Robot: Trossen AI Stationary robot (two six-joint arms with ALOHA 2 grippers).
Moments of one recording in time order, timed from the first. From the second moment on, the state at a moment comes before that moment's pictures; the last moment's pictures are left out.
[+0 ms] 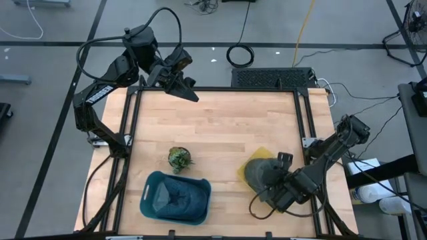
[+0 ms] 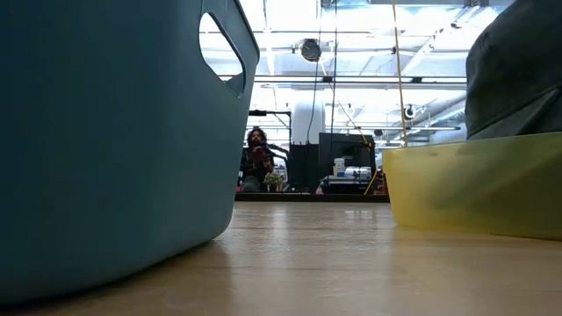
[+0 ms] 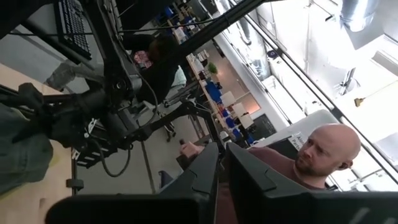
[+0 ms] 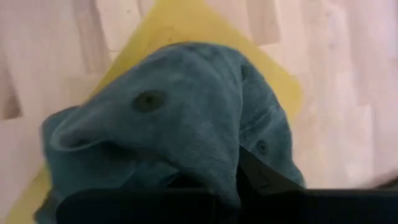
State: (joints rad) left arm 0.39 1.55 2.00 -0.38 1.13 -1.01; right arm 0.74 1.57 1.35 -1.41 0.43 0.91
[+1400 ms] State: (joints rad) left arm 0.39 1.55 2.00 -0.38 1.13 -1.03; right arm 0.81 1.56 0.85 -0.71 0.02 1.01
